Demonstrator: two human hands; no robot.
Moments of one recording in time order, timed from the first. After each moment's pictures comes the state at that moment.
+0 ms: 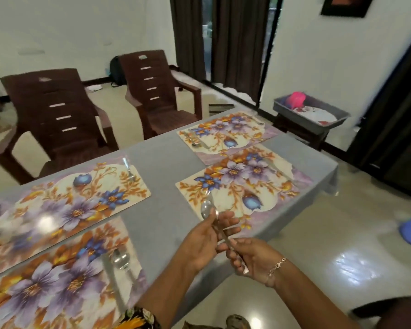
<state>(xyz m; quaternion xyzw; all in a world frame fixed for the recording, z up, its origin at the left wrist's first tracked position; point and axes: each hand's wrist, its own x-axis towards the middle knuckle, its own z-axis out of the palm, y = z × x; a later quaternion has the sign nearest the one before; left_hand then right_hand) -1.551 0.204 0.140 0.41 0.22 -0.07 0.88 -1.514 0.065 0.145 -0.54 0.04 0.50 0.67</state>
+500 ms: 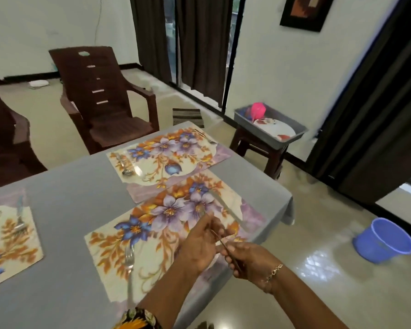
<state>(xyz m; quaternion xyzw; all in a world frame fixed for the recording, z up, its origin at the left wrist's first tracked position) -1.321 0.100 0.123 0.34 0.18 -0.07 0.92 -1.306 -0.036 0.138 -0.63 0.07 0.42 0.64</state>
